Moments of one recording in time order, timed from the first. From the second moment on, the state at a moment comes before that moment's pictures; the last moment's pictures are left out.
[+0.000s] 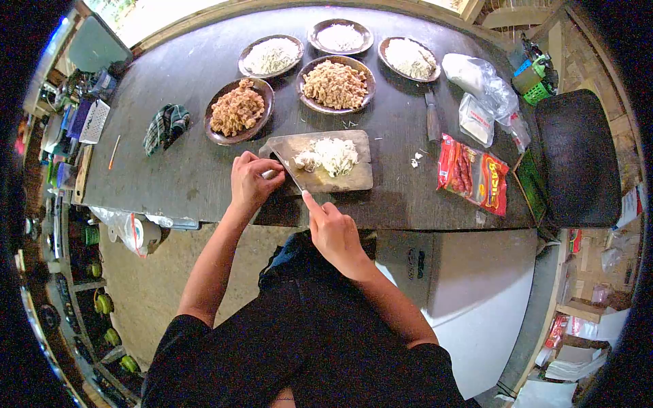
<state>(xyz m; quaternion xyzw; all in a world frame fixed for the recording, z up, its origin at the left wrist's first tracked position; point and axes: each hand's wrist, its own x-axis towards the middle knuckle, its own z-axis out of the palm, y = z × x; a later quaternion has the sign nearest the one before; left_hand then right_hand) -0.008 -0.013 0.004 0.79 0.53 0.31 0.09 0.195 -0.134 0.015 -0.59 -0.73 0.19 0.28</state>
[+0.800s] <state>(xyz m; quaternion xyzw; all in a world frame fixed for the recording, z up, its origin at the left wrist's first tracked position) -0.011 -0.014 0.002 0.78 0.51 0.32 0.13 0.195 -0.128 0.012 -0.58 -0.73 0.20 0.30</state>
